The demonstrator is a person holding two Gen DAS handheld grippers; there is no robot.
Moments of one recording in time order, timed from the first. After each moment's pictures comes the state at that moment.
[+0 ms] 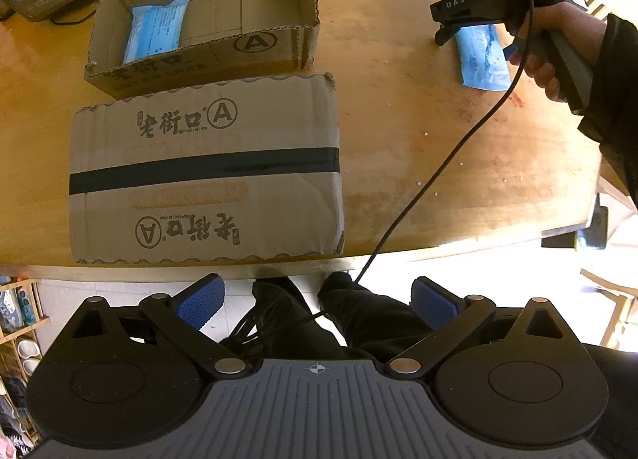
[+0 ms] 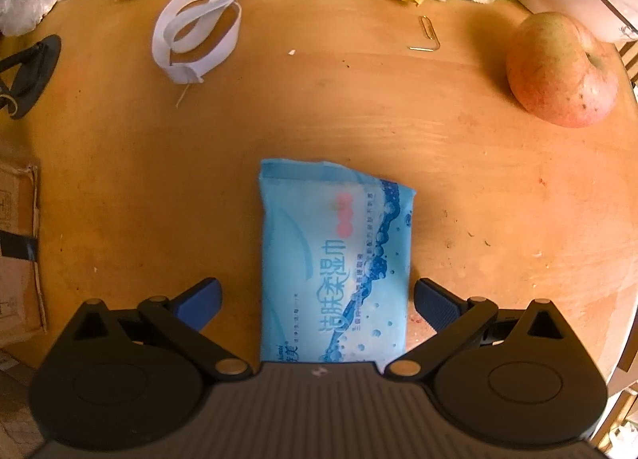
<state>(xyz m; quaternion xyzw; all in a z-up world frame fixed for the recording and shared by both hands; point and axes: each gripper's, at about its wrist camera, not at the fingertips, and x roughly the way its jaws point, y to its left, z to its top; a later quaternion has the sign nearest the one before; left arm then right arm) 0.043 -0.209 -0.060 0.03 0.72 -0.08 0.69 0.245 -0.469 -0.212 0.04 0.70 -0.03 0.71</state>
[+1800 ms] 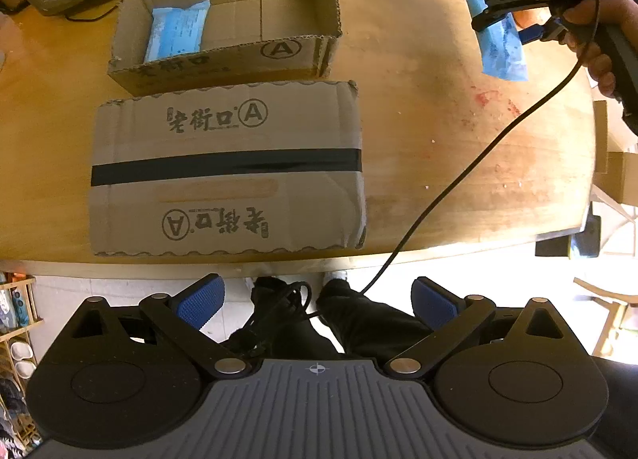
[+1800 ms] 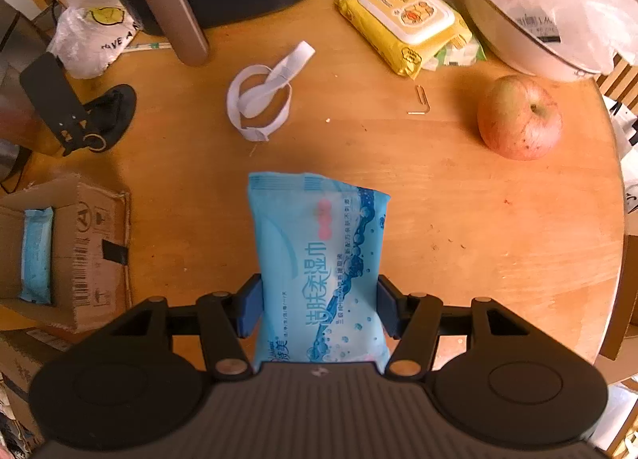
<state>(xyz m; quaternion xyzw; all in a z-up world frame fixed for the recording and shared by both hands) 0.034 -0.182 -0.045 0.02 0.70 -0.08 0.71 0.236 -0.465 -0.123 0.07 0.66 -0.01 0.74</state>
